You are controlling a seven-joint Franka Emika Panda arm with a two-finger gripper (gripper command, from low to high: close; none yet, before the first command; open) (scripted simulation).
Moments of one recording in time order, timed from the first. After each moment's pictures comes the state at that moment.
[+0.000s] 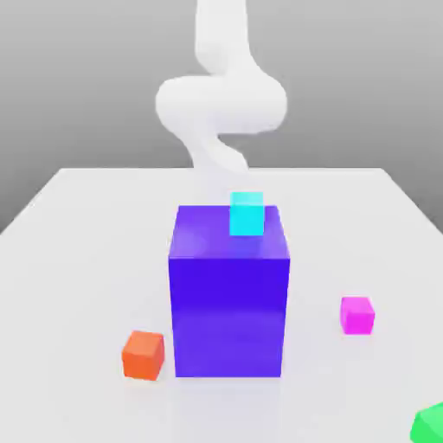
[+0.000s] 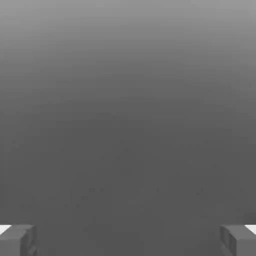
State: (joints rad) arm 0.07 -0.73 0.00 -2.36 0.01 2.36 0.72
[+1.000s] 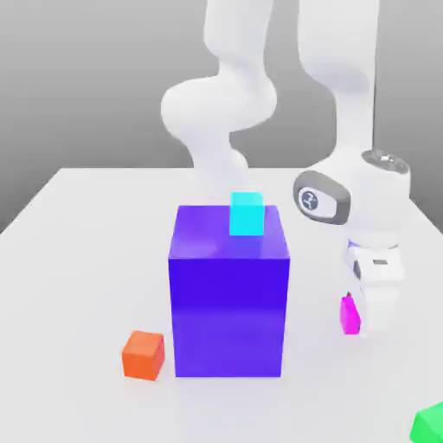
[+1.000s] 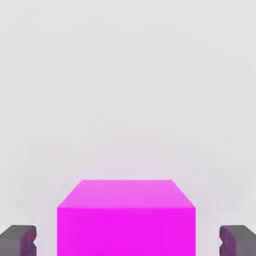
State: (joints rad) arm 0.69 0.27 0.03 -2.82 -0.14 3.09 0.10
